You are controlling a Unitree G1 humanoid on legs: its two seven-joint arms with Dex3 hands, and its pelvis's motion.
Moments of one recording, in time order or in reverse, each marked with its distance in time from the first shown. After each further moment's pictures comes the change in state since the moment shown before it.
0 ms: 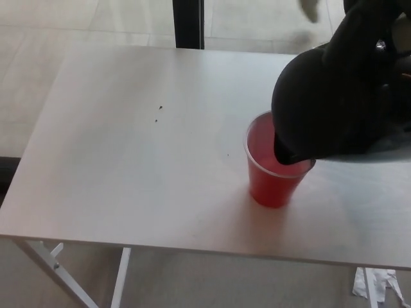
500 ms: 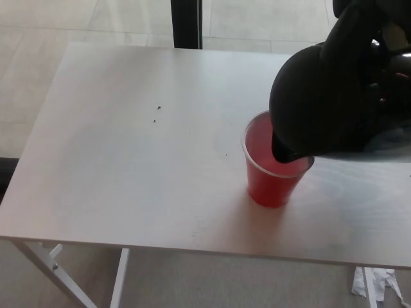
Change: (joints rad) left_arm -0.001 -0.006 0.009 -0.085 -0.052 0.002 -0.030; right_arm -0.034 0.041 0.067 -0.058 -0.182 0.136 0.076
